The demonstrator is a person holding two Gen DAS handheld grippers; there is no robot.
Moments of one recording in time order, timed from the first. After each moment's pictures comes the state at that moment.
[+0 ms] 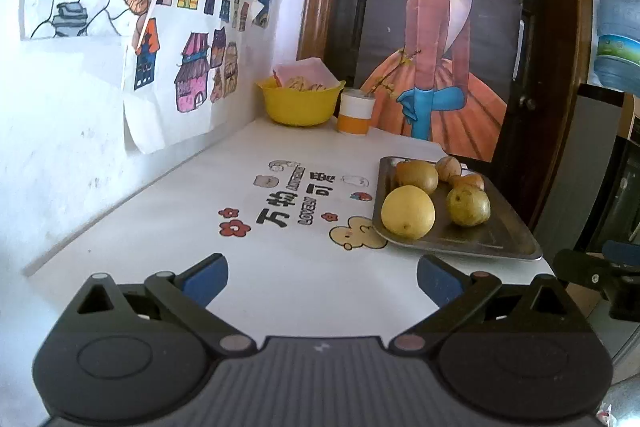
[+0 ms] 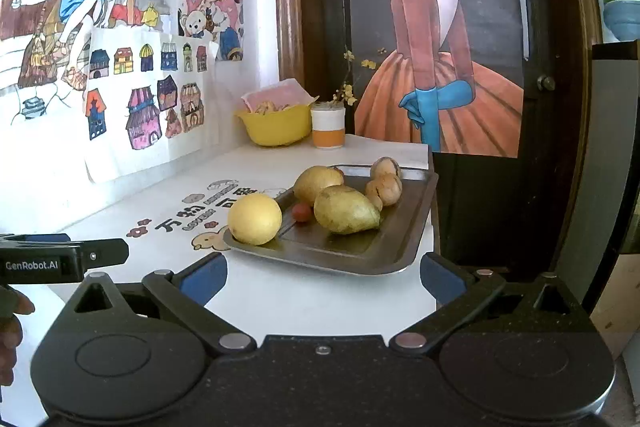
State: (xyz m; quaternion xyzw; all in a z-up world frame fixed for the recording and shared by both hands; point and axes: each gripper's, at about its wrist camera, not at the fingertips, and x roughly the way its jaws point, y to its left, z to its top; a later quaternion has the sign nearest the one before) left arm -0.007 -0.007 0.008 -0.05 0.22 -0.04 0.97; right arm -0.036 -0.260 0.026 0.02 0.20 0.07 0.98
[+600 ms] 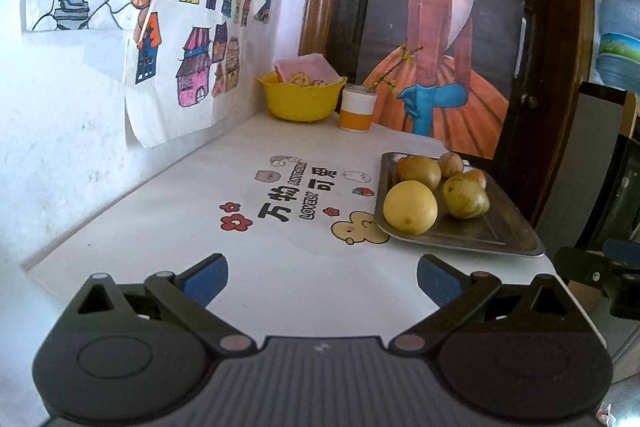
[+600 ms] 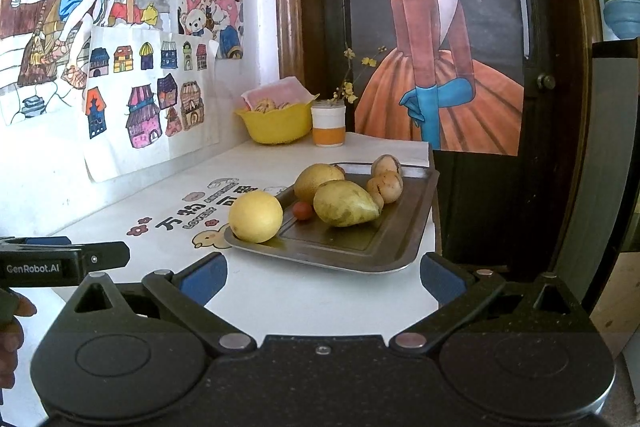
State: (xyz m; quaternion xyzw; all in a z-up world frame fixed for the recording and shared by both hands) left arm -0.007 -0.006 0.006 -0.05 0.23 -0.04 0.97; right arm -0.035 -0.258 0.025 0.02 0.20 0.07 0.98
